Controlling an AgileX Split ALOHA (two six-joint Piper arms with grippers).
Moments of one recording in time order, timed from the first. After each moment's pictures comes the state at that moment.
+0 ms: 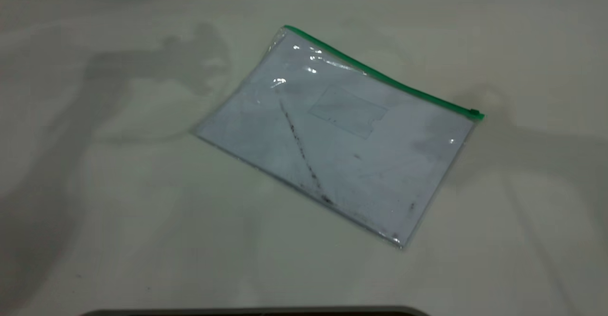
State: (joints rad) left arm -0.12 2.34 -2.23 -0.55 1.17 0.91; right arm 0.06 1.58 -1.48 0.73 1.22 -0.75
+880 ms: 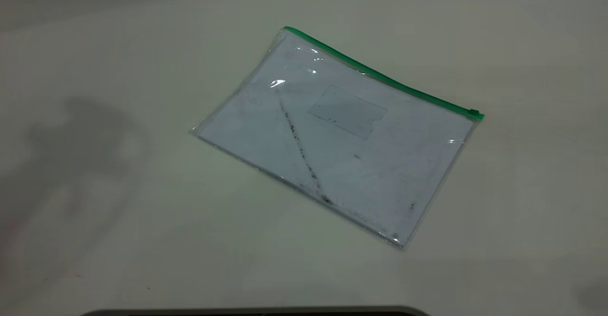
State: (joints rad) left arm -0.11 1.48 -1.58 -0.20 1.17 0.32; right arm 0.06 0.69 -0.65 0.06 1.21 -0.07
